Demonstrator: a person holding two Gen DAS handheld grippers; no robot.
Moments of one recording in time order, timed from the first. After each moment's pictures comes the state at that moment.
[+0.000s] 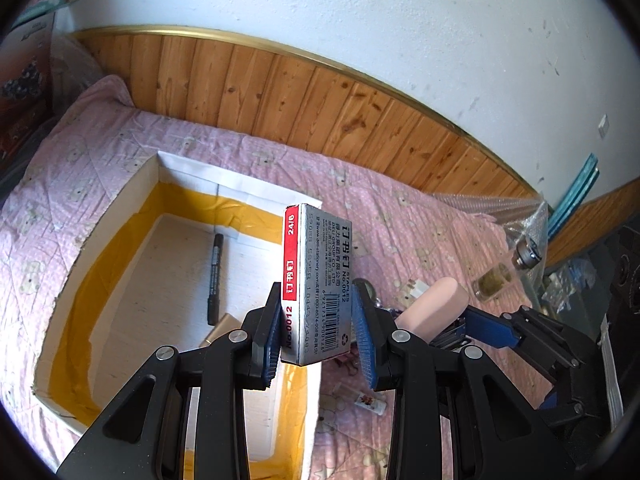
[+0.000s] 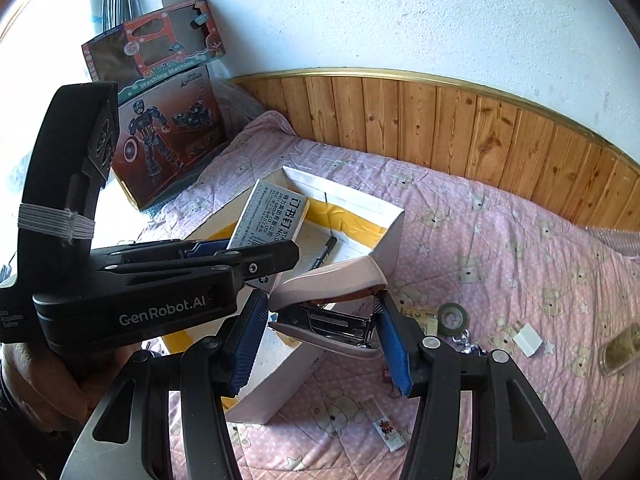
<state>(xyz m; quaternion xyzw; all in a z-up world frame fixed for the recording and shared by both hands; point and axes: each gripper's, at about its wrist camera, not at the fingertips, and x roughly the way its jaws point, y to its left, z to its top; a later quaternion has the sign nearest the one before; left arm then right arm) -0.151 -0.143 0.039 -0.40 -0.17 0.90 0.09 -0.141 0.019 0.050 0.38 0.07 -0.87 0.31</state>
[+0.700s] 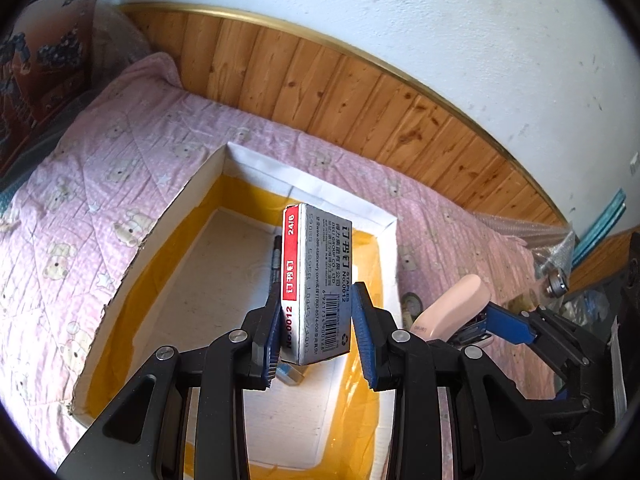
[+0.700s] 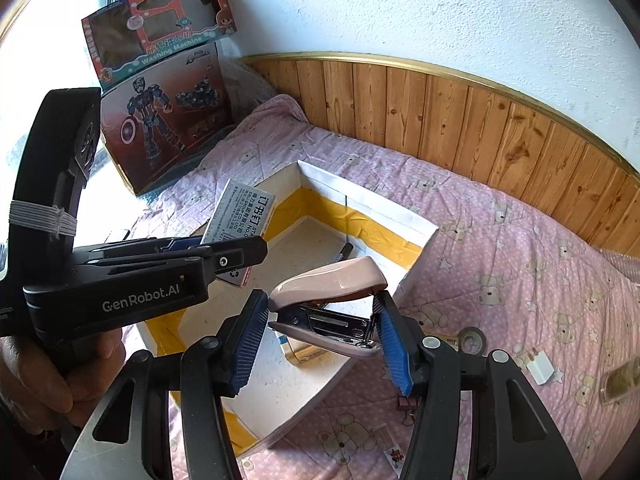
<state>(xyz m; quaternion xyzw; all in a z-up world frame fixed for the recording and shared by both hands) -0.163 -0.202 0.017 -0.42 -0.20 0.89 0.03 -0.167 -0.036 0.039 0.40 0.10 -0.85 0.32</state>
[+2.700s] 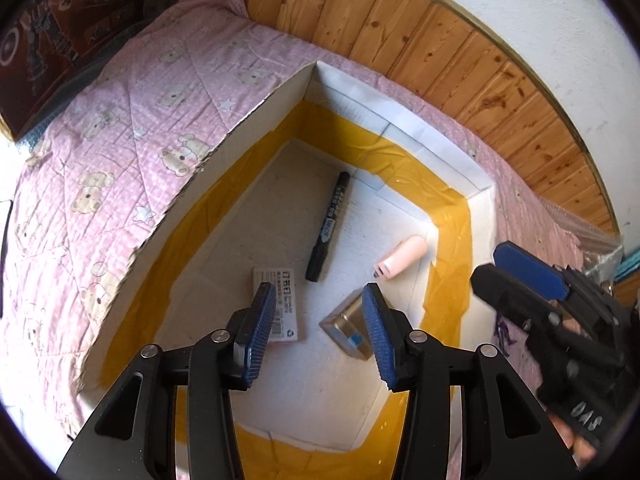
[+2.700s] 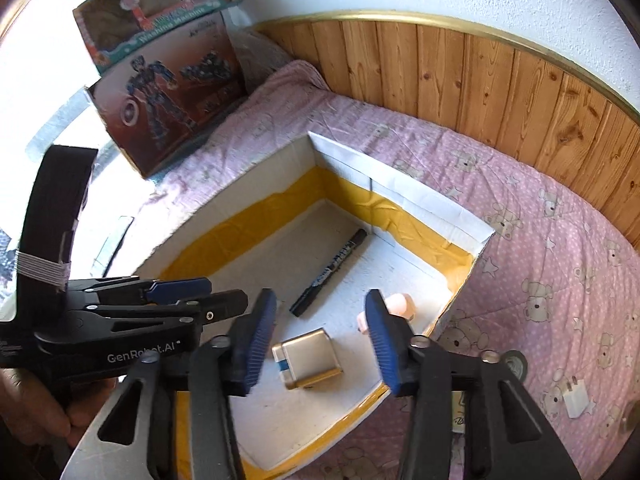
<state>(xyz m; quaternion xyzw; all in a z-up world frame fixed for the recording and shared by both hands) -0.166 -0.225 -0.030 -0.51 -0.21 0.83 -0.06 -0.218 -0.062 -0.003 0.44 0.09 -0.81 0.37</state>
